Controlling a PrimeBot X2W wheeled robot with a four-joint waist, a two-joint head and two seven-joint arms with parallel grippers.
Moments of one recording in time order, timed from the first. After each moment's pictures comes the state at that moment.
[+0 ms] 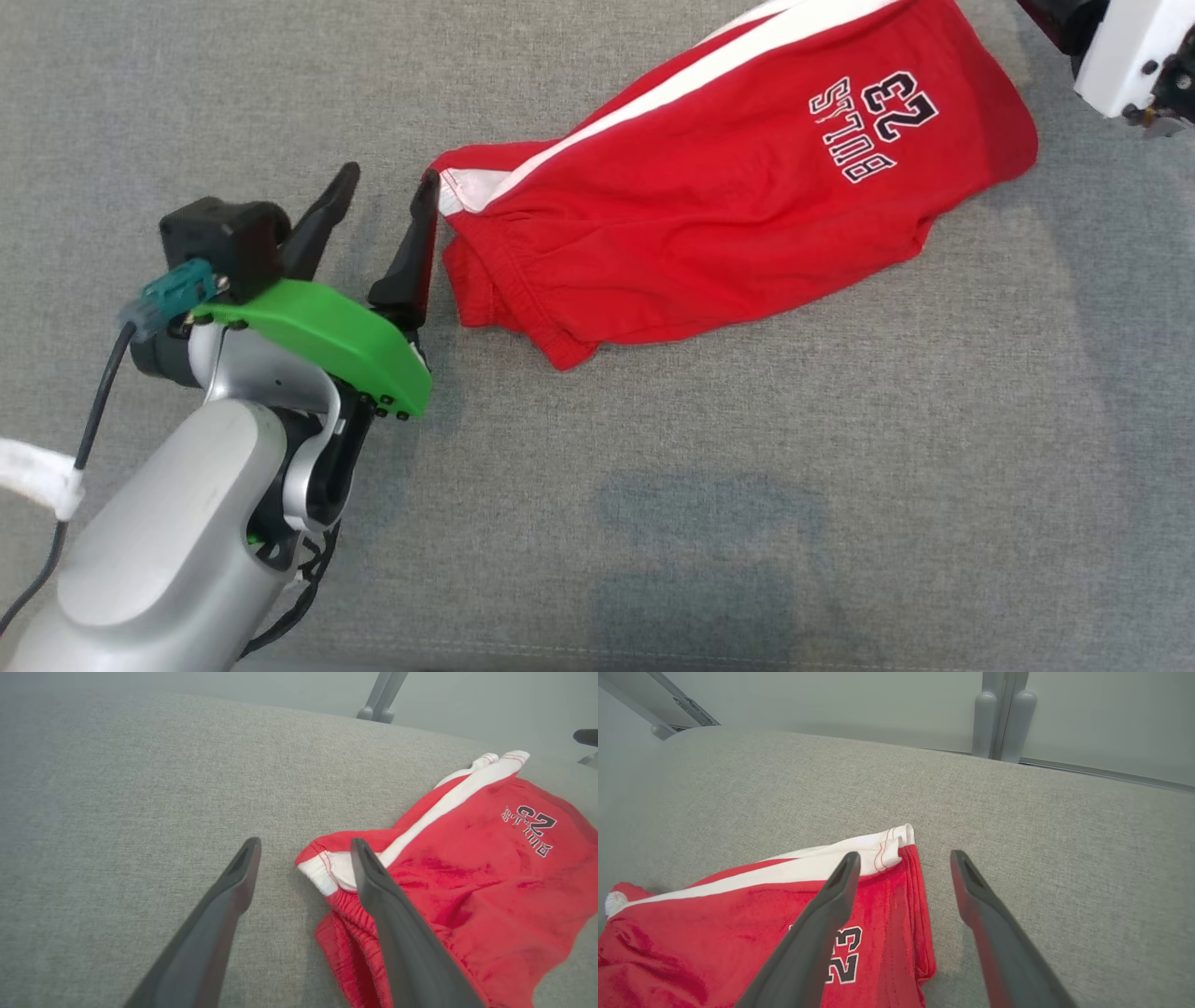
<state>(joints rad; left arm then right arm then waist) -0.62 0.47 -0.68 0.00 -0.86 0.29 0.04 -1.03 -0.55 0.36 0.34 0.79 0.13 0.60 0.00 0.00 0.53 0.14</state>
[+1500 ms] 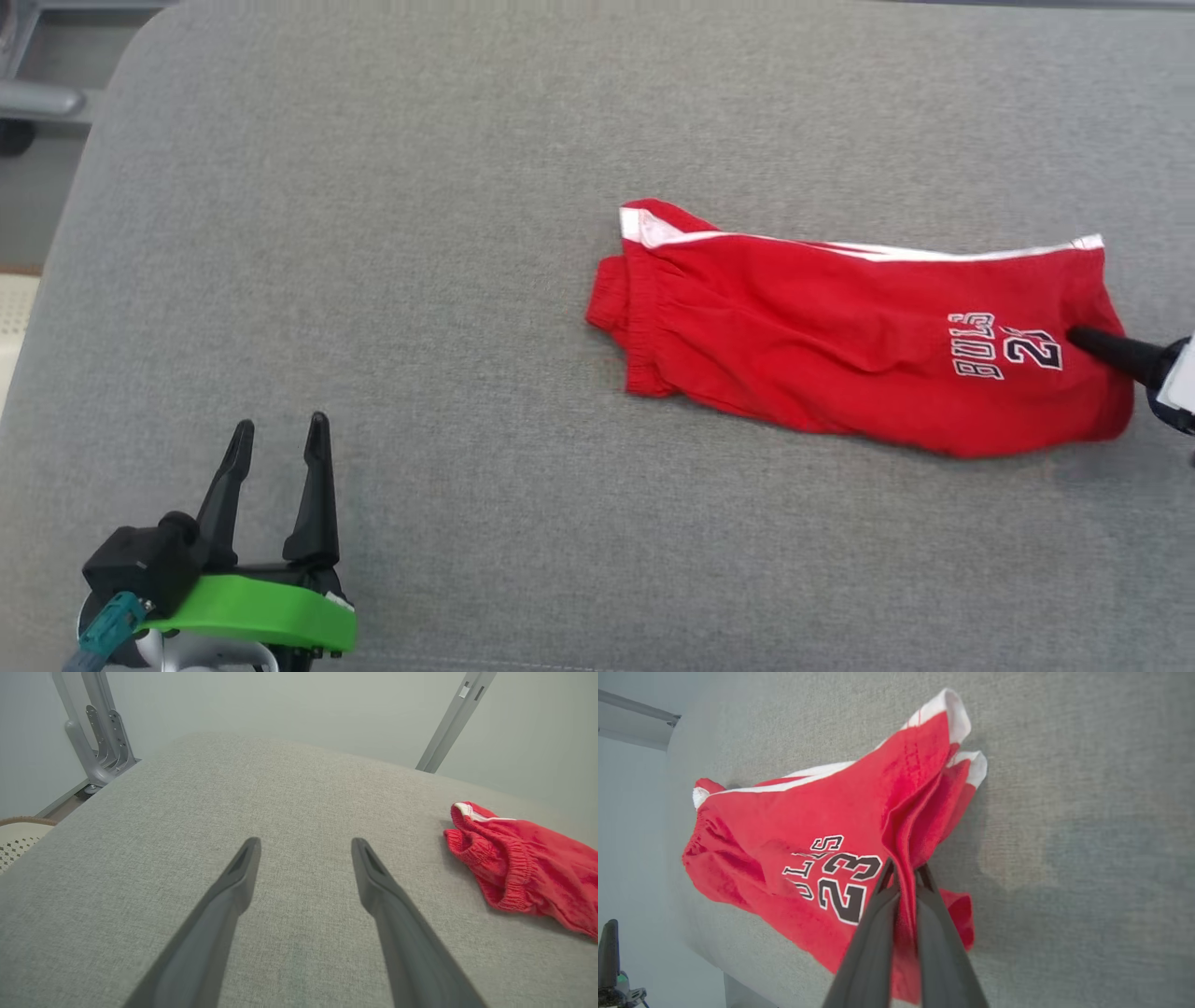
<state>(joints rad) -0.04 0.38 -0.35 0.01 -0.67 0.14 -0.26 -0.40 -0.38 -0.24 0.17 0.82 0.13 1.01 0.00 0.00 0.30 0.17</state>
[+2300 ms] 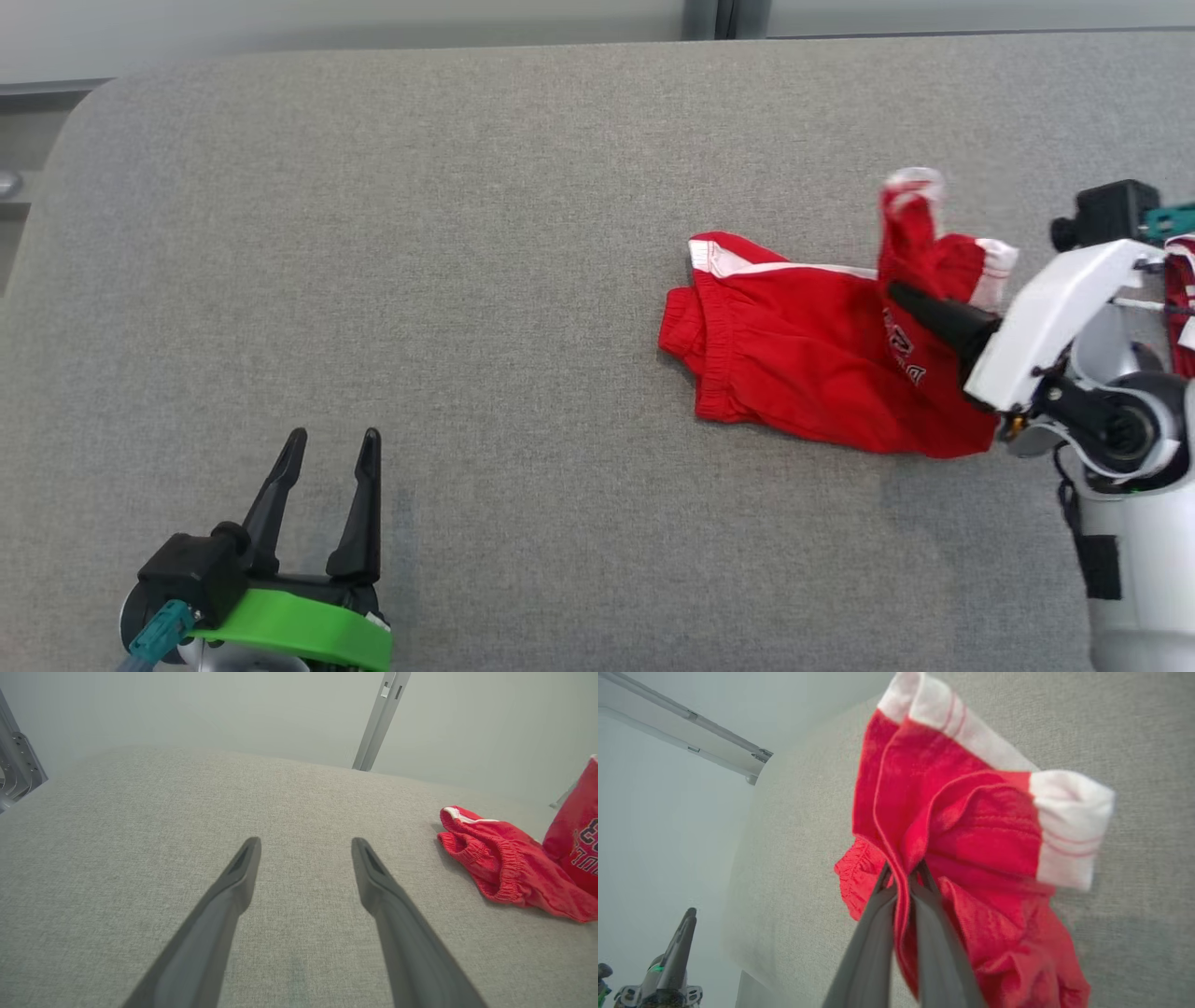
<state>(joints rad) -0.02 0.33 -0.35 0.04 -0.58 0.06 -0.26 -0.41 -0.15 -0.14 0.03 0.75 0.13 0.90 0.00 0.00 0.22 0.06</state>
